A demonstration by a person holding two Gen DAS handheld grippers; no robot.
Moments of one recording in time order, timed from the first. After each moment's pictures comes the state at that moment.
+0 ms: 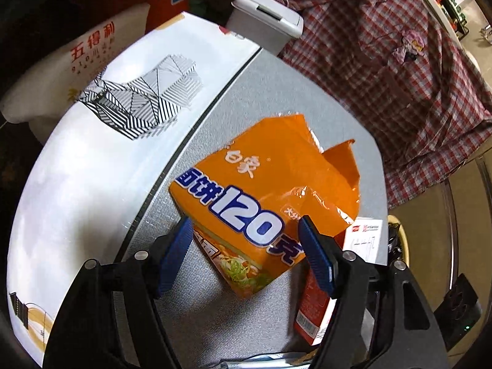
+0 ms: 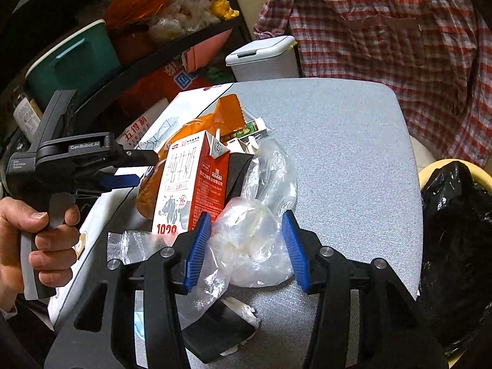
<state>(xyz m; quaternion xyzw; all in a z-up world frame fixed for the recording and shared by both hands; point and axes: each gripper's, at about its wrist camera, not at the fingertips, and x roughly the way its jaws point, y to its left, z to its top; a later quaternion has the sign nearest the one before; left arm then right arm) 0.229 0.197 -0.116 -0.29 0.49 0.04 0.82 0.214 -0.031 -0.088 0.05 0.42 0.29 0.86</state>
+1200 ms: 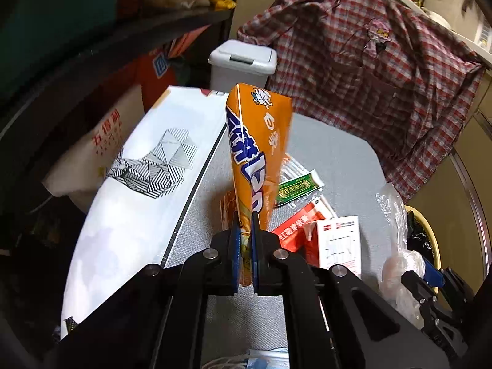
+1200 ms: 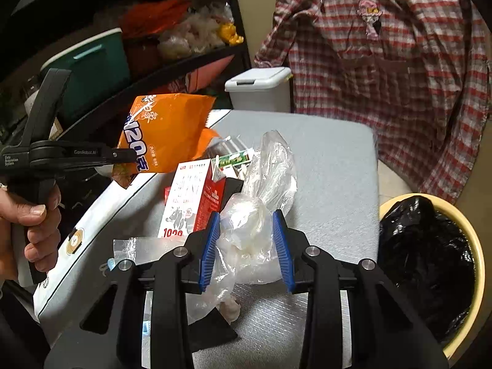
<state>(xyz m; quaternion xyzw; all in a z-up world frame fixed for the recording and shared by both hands) 0.207 0.180 -0.042 -0.15 0.42 0.06 0.89 0.191 -0.062 -0.047 0.02 0.35 0.28 0.89</state>
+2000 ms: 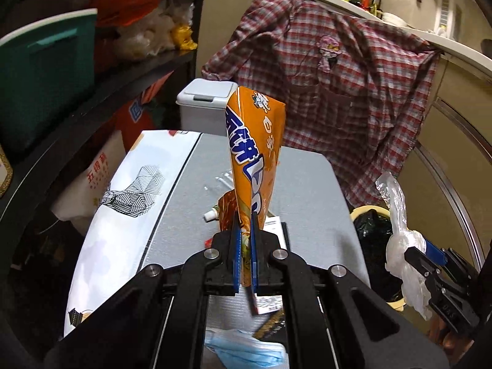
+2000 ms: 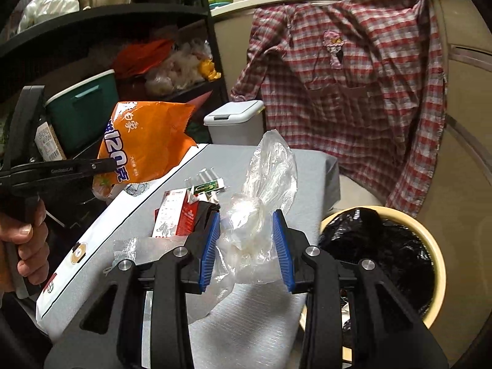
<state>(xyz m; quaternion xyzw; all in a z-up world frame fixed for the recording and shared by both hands) 0.164 0.109 0.018 -0.10 0.36 0.03 0.93 0.160 -0.134 -0.004 0.04 0.30 0.23 0.92</state>
